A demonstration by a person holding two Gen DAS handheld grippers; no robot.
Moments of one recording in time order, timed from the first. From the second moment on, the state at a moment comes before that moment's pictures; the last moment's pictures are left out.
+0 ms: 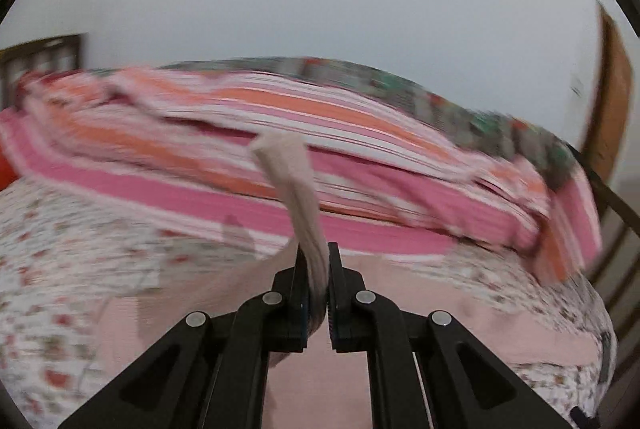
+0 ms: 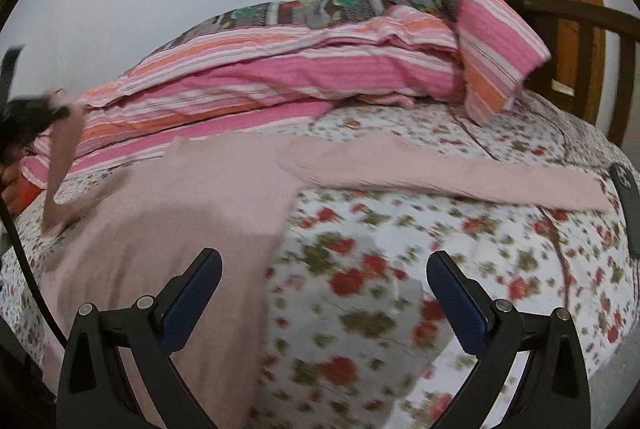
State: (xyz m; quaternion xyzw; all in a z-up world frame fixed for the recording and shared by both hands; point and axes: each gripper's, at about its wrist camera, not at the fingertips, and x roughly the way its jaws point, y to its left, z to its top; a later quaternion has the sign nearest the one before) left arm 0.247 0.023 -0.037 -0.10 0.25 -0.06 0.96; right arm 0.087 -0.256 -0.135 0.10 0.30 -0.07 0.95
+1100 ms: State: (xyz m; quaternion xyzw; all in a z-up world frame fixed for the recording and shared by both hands) left arm 0.269 0.112 -0.143 -0.12 0.36 -0.04 0.92; right arm 0.195 -0.251 -0.139 0.10 0.33 -0.04 0.94
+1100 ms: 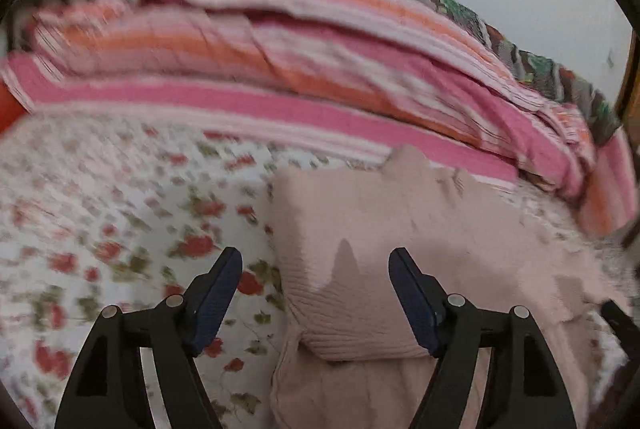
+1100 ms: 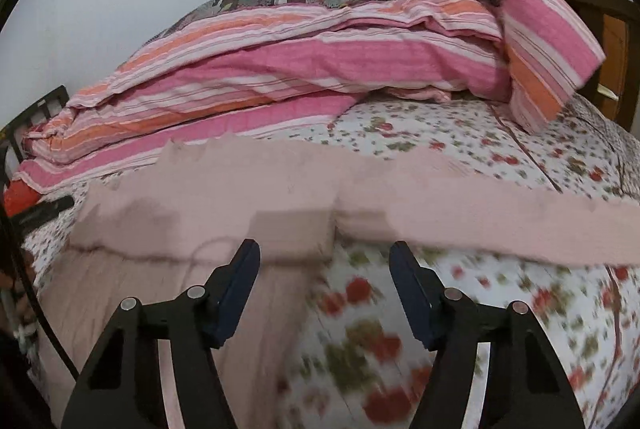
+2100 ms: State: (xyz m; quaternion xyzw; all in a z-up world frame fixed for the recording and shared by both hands) left arm 0.306 0.105 -0.179 -0.05 0.38 0.02 0.92; right arm 0.263 -0.227 -0.175 0.04 0.39 -0.06 0.92
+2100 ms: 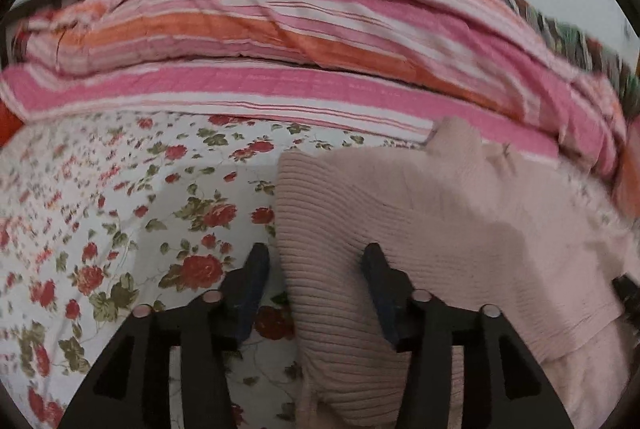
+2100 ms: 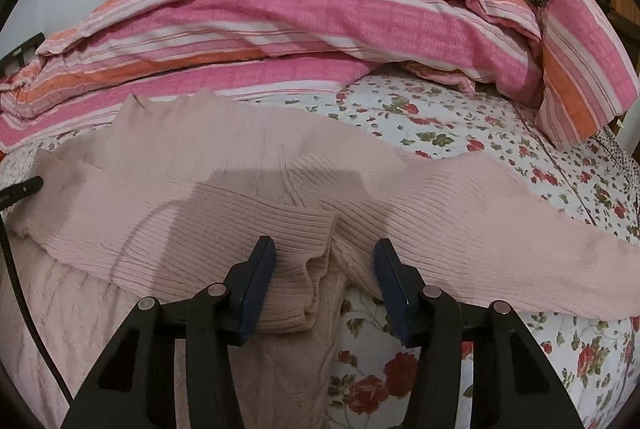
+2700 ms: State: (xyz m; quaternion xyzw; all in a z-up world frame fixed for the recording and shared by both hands) left arm 0.306 0.096 -0.178 -0.01 0.39 0.06 0.92; right arm 0.156 -0.353 -0.146 0.09 0.32 -0.16 0.93
